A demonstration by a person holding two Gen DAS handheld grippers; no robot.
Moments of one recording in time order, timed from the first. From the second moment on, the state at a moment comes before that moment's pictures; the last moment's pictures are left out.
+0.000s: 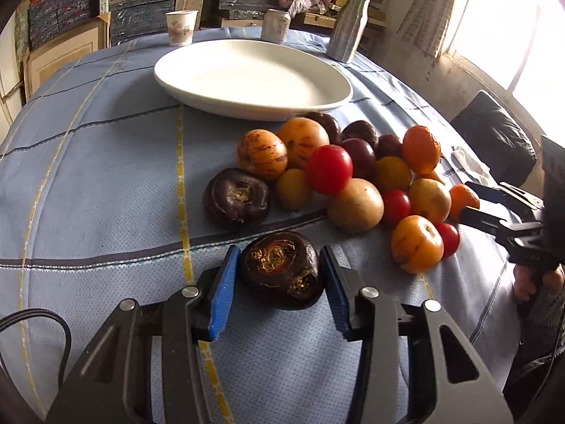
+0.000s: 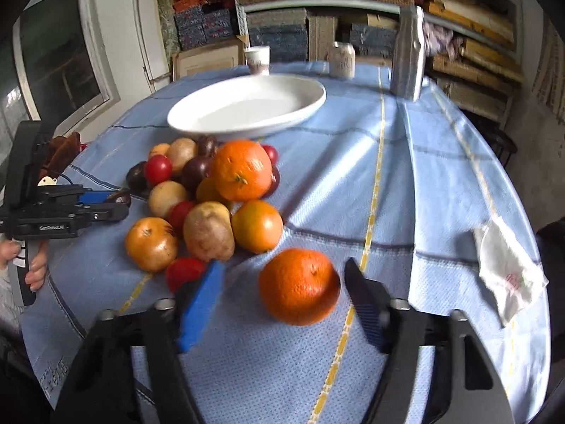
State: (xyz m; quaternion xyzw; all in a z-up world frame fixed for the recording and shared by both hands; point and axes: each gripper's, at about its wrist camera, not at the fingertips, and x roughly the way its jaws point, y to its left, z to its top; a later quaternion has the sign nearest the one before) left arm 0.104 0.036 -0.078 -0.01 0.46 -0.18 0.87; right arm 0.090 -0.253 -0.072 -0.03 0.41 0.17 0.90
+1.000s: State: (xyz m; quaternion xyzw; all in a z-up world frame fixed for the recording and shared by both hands) left arm 0.232 0.030 0.010 0.00 0.39 -0.12 0.91; right arm 0.226 -0.214 0.033 0.03 0.35 0.19 0.91
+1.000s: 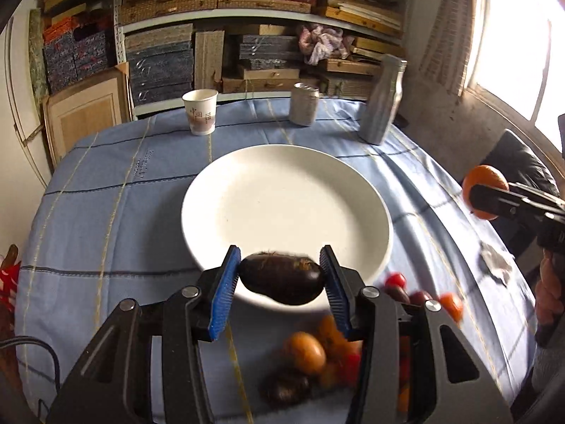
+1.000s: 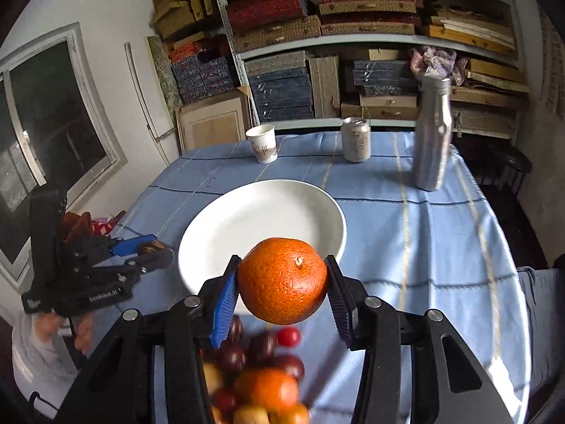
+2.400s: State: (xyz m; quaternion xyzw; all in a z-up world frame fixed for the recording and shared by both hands) left arm 0.113 0.034 -0.060 0.05 0.38 -0.06 0.92; right arm 0.106 -0.239 -0.035 -0.04 0.26 0.18 0.95
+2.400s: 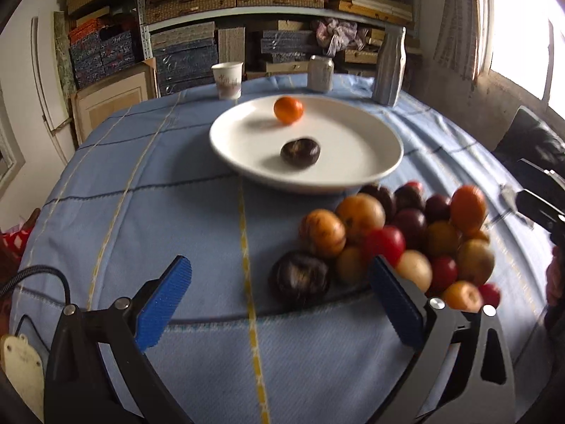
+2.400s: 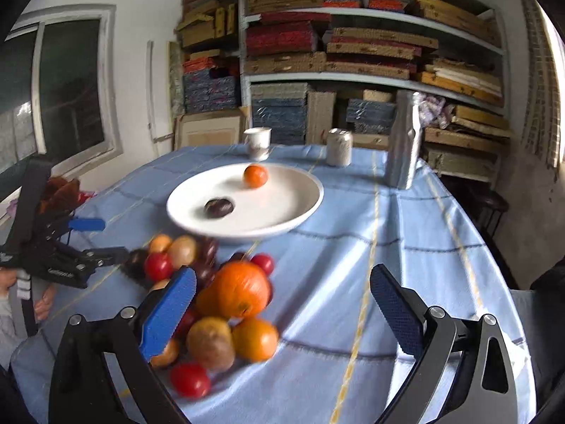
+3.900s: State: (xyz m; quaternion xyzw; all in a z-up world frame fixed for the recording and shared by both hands) left arm 0.150 0.058 -0.086 0.02 0.44 -0.06 0.89; right arm 0.098 -0.246 -0.044 -0.01 0.28 0.20 0.94
